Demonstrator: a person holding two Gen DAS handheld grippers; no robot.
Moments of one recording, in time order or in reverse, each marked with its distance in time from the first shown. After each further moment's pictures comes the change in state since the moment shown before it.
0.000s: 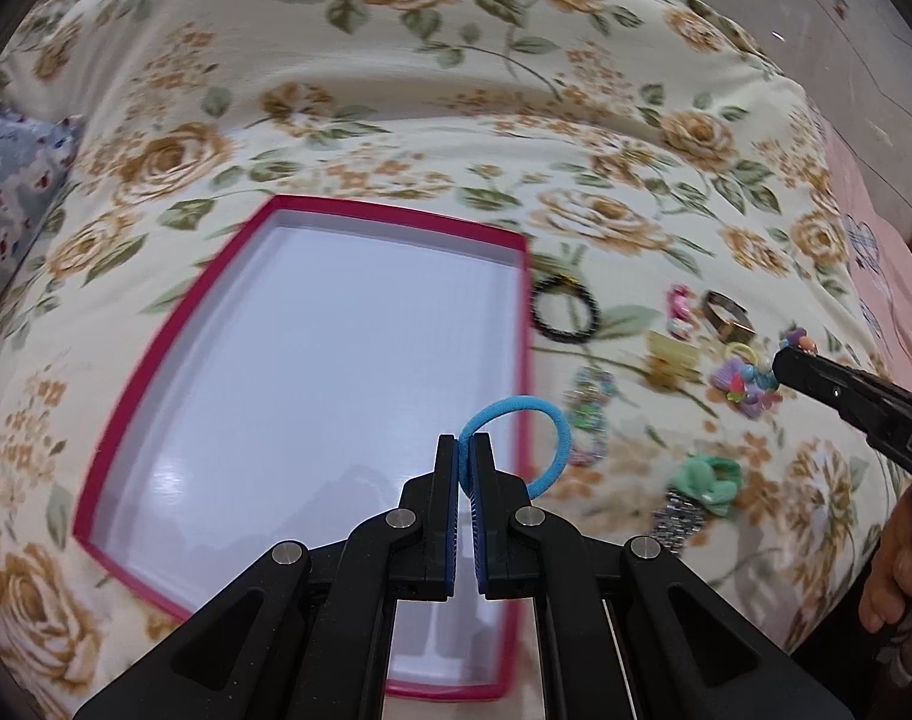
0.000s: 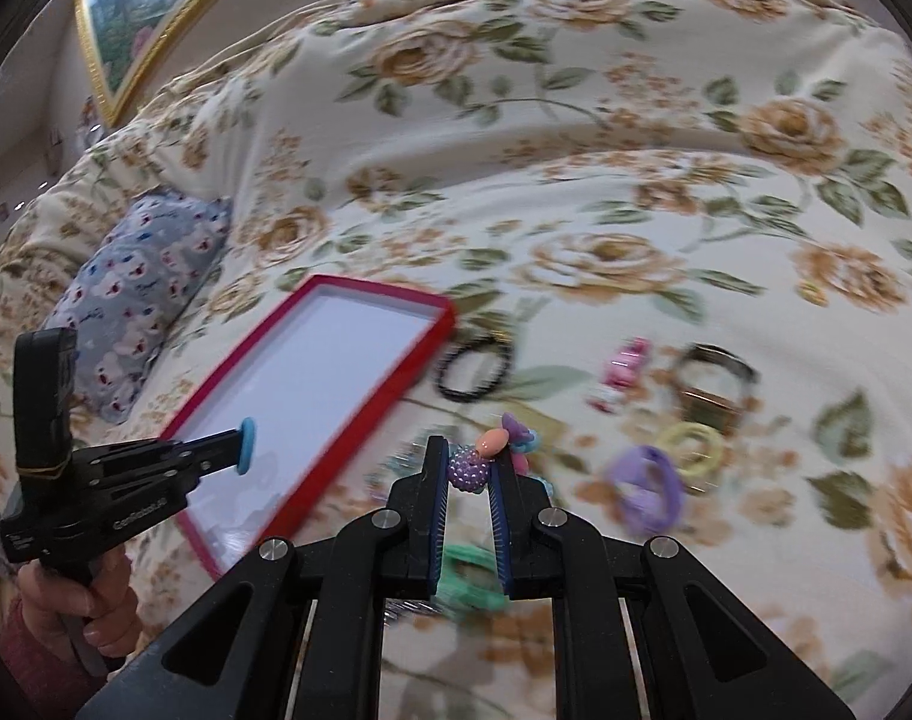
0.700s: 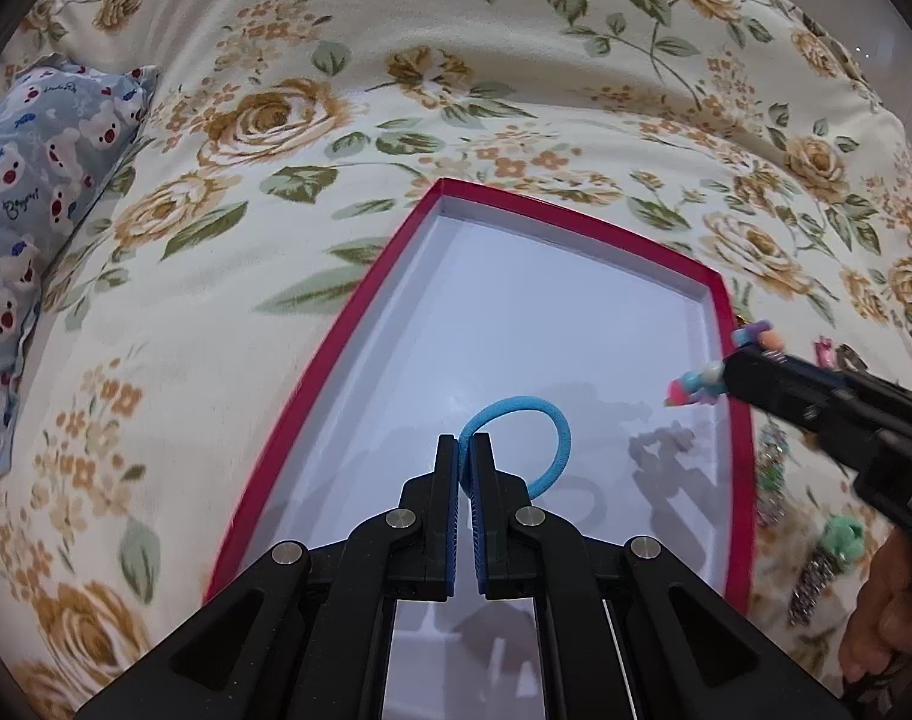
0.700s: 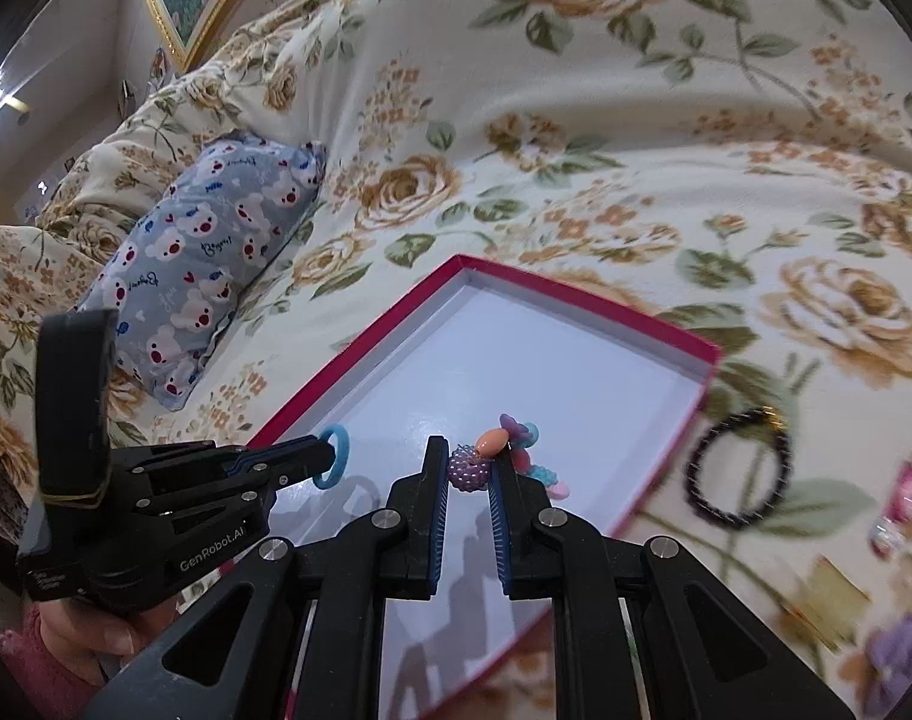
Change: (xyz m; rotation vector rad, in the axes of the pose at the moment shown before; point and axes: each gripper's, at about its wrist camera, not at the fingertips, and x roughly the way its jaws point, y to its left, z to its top) left arm 0.048 0.068 0.045 -0.095 0.064 0.149; right arm 0.123 0.092 0.042 -0.092 0.112 0.215
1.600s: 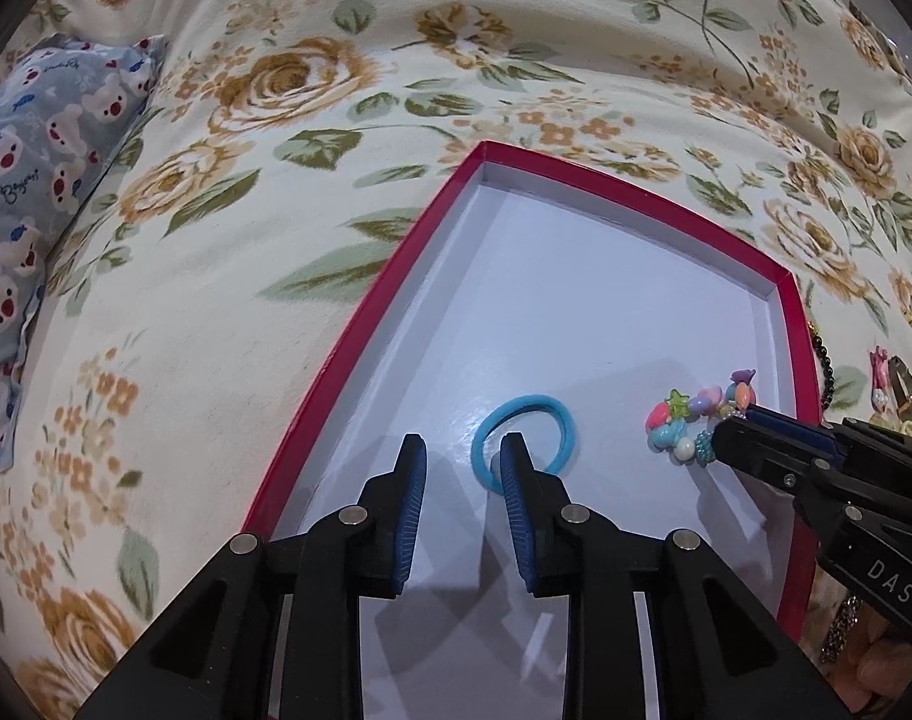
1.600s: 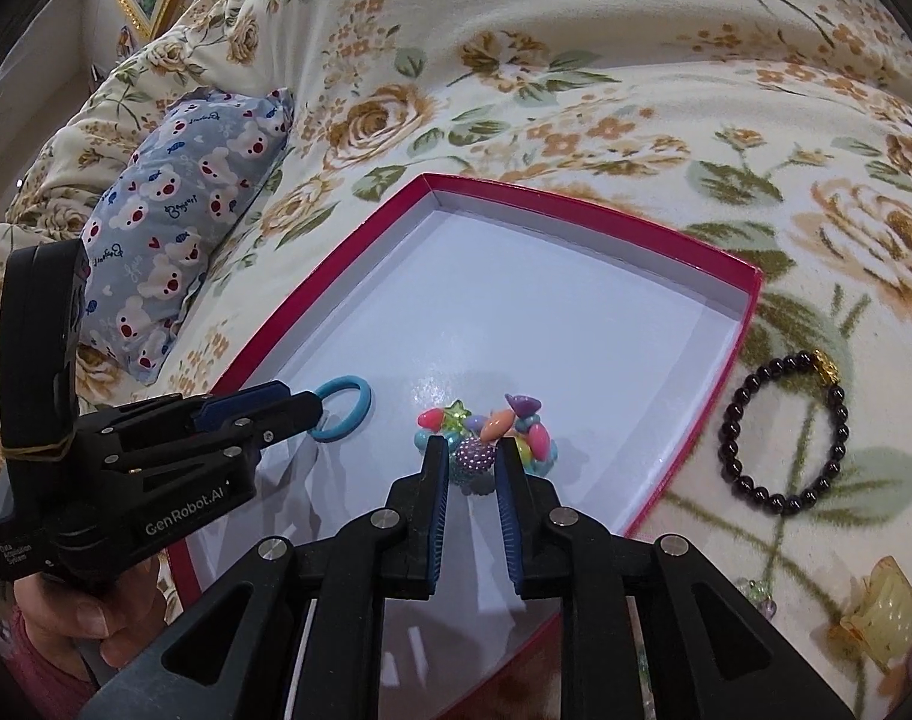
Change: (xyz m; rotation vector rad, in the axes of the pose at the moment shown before) left arm 0.041 0.007 0.012 -0.034 0.073 0.071; right arm 0.037 -0.018 -0.010 0.048 0.130 -0.007
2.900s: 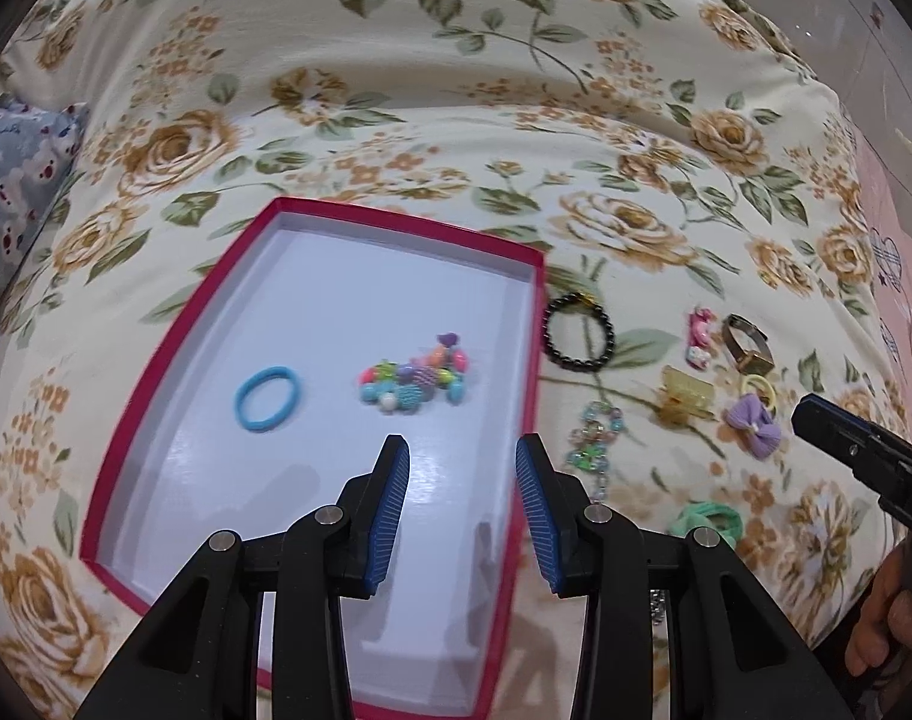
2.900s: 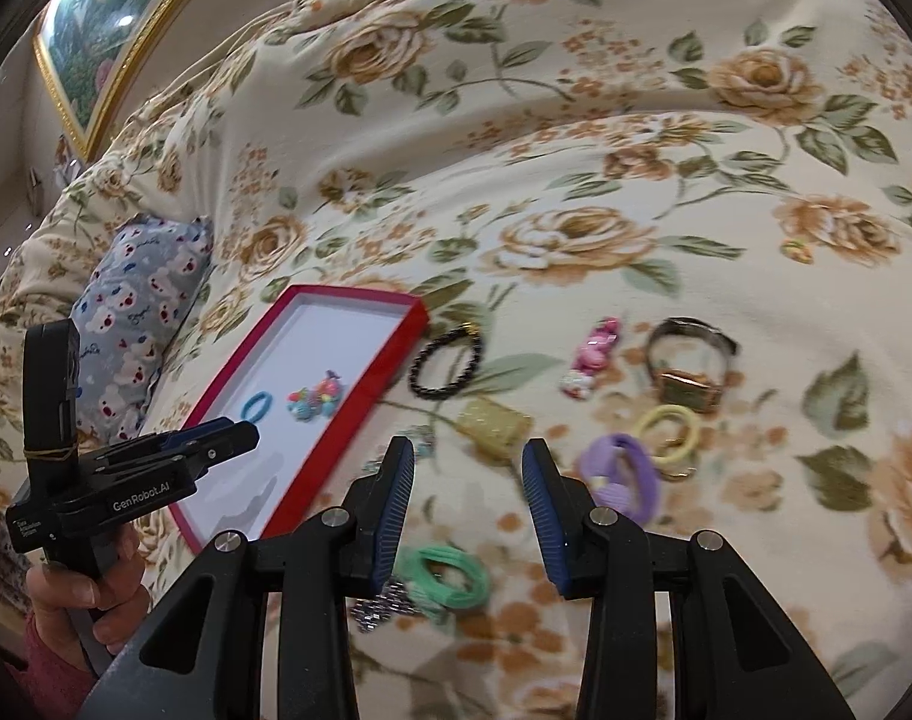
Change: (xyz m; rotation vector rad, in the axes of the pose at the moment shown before) left arm -0.089 -0.080 -0.041 0.108 -0.067 -0.183; right arm -0.172 -0.084 -0.071 0.181 -0.220 -0.188
